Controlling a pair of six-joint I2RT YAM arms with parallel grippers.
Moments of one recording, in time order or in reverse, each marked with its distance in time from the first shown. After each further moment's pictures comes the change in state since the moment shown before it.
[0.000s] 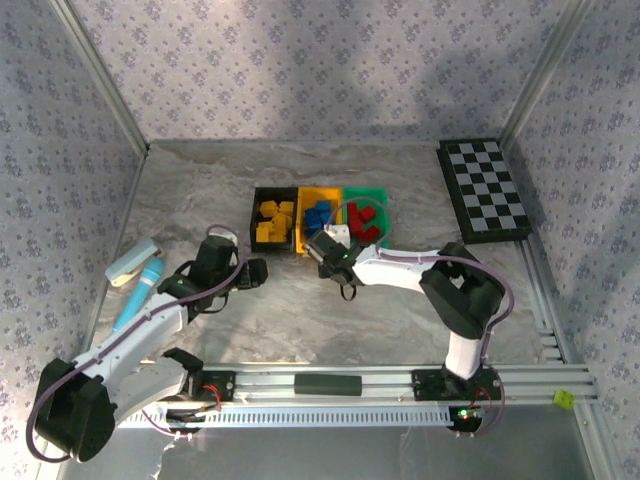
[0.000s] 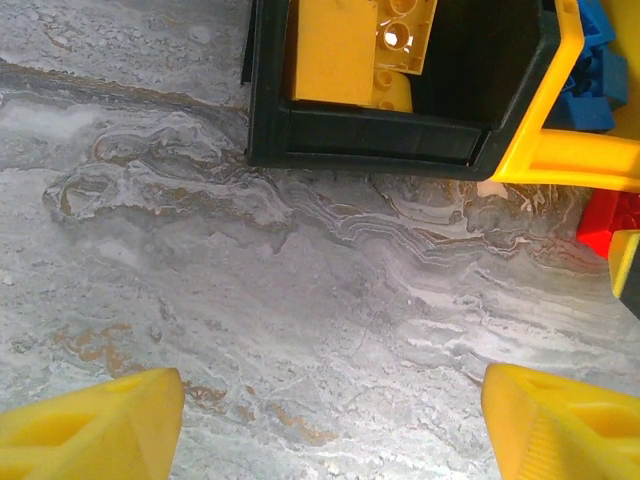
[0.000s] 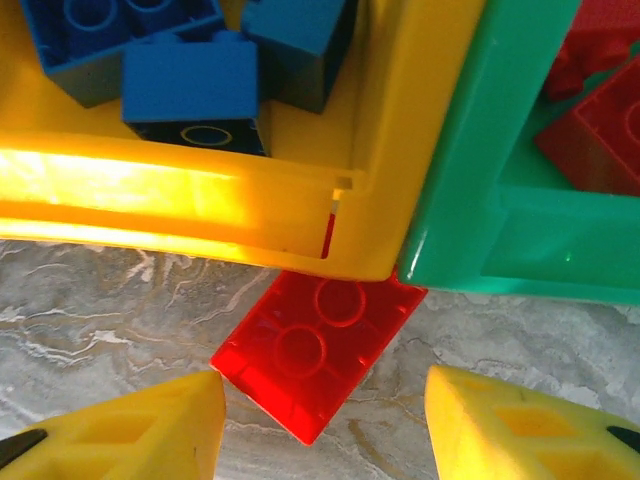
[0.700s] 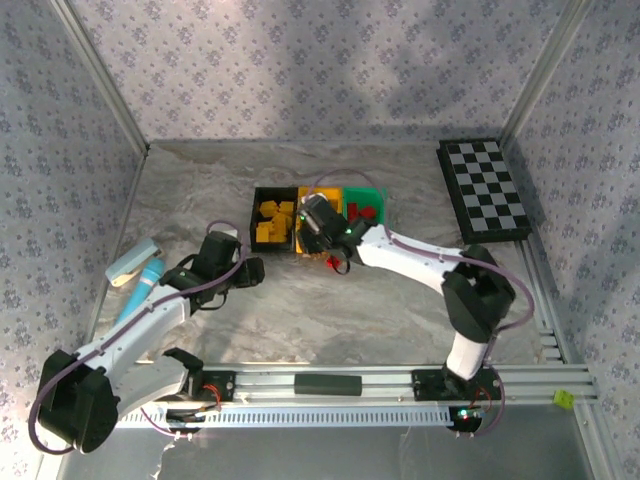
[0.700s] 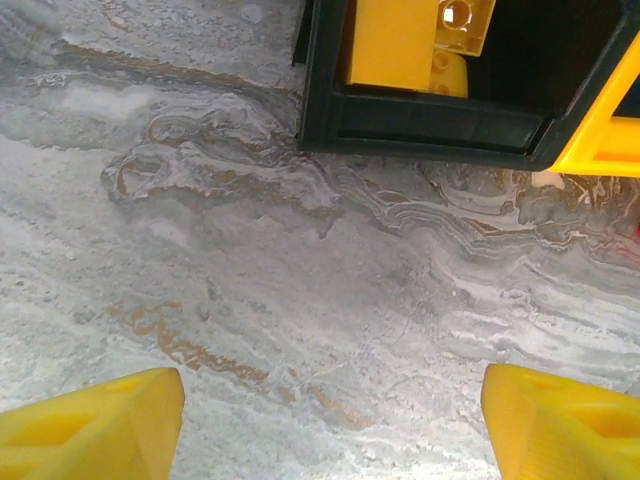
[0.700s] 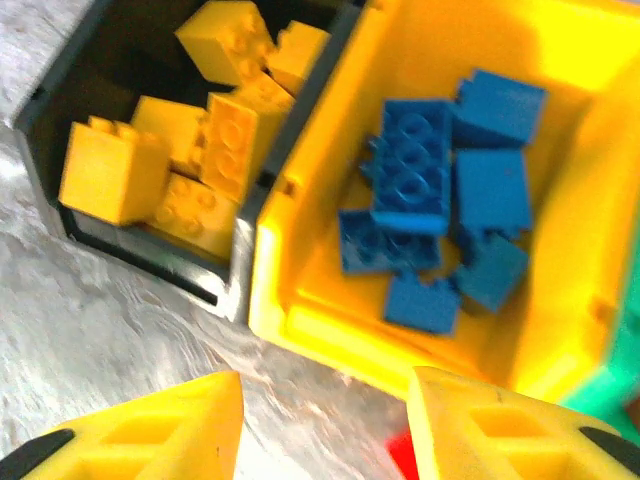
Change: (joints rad) left arm 0.000 0.061 0.066 -0.095 -0.055 -0.003; right arm -0.031 -0.083 0.196 -0.024 -0.174 -0.305
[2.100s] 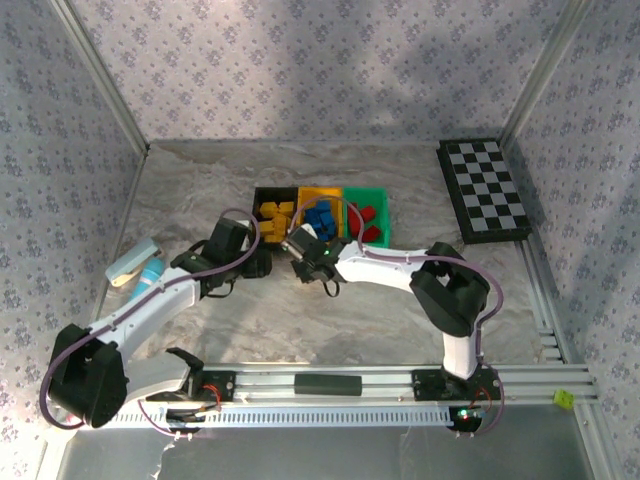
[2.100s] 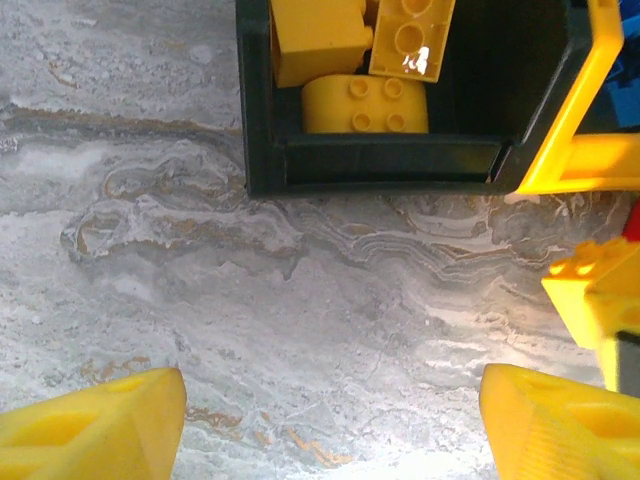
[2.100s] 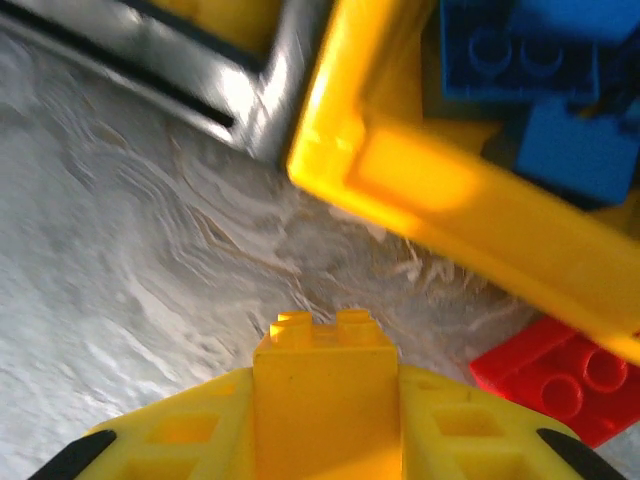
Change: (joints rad) left arm -0.021 0.130 0.106 -0.010 -0.002 0.055; right arm 0.103 0.150 0.010 -0.042 0.026 0.005
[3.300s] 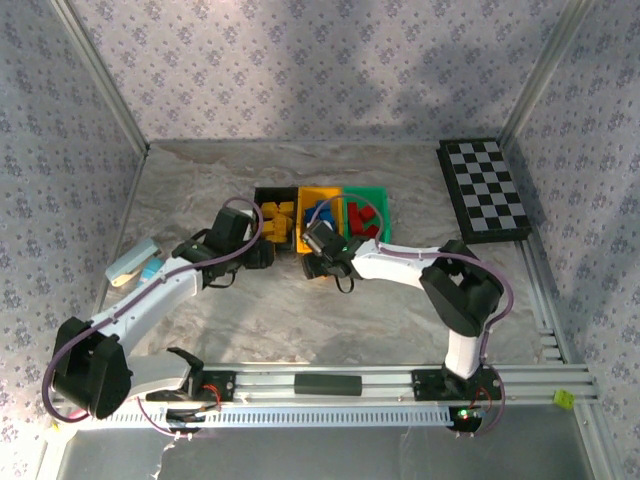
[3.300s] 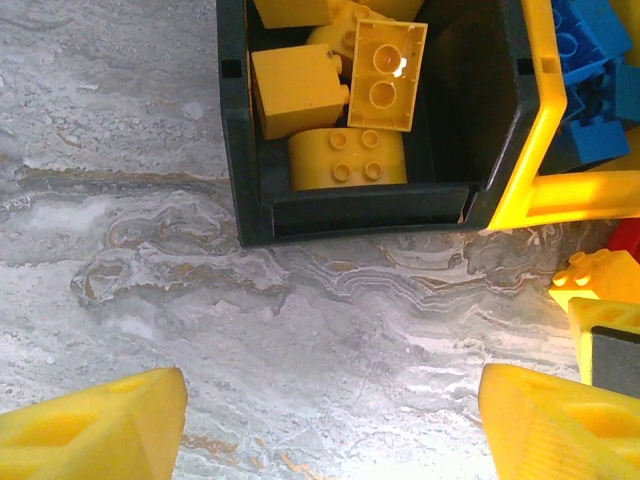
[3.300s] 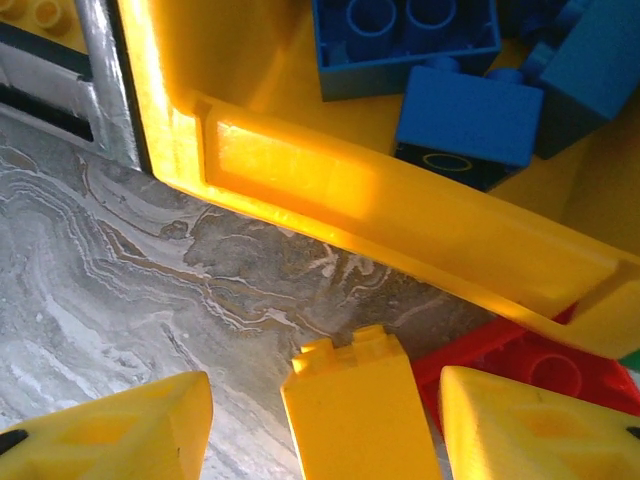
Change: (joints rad) left arm -0.001 0.050 0.106 -0.044 -0.007 0.037; right arm -0.092 -0.050 -0.143 0.115 -0.092 0.041
